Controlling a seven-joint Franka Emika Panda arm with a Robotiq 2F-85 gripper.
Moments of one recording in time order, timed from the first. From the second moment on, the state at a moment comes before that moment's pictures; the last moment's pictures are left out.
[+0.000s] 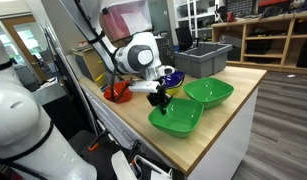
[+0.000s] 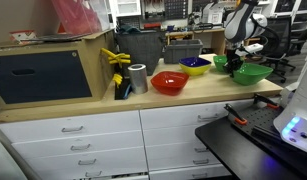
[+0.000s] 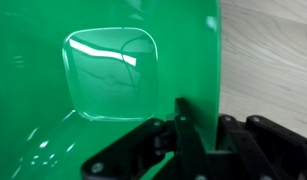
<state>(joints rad) -0.14 0.14 -0.20 -2.63 -0.25 2.70 -0.01</state>
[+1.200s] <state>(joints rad) 0.05 0.06 0.03 -2.41 -0.30 2.35 0.02</state>
